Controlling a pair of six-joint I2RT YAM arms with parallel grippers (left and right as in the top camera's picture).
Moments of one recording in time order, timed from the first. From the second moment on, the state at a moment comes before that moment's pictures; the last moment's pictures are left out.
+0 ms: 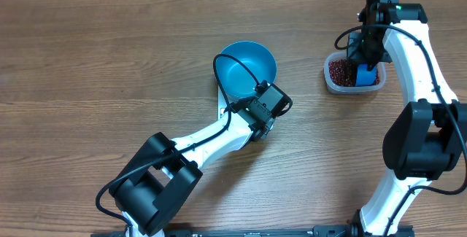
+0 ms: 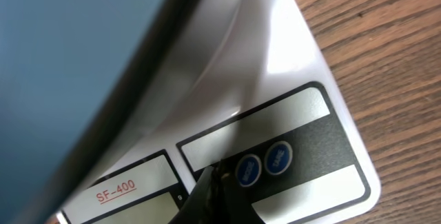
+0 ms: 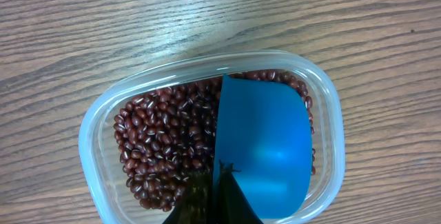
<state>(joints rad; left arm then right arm) -0.80 1.90 1.17 -0.46 -0.31 -0.25 -0.05 2.05 1.82 -1.12 0.11 0.10</state>
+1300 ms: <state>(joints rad) -0.80 1.91 1.17 -0.47 -0.31 -0.25 -0.05 2.05 1.82 -1.12 0.11 0.10</state>
